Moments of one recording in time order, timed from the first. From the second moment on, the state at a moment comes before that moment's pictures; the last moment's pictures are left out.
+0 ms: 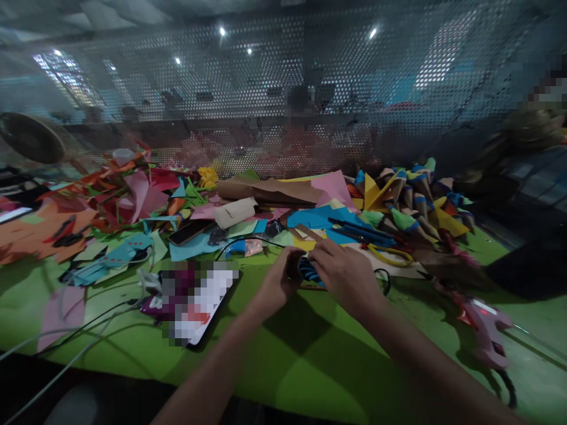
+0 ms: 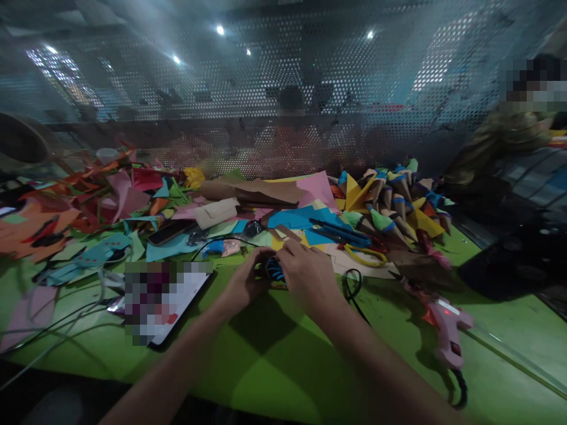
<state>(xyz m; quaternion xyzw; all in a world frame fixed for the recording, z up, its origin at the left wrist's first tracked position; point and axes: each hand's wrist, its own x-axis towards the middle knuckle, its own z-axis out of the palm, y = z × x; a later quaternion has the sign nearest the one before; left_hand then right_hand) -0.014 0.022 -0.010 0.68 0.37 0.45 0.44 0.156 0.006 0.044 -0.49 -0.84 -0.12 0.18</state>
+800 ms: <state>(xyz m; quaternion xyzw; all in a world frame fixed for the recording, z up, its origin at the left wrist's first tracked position) -0.010 0.017 -0.002 0.66 0.36 0.44 0.49 0.161 0.008 0.046 -0.46 -0.86 -0.10 0.19</state>
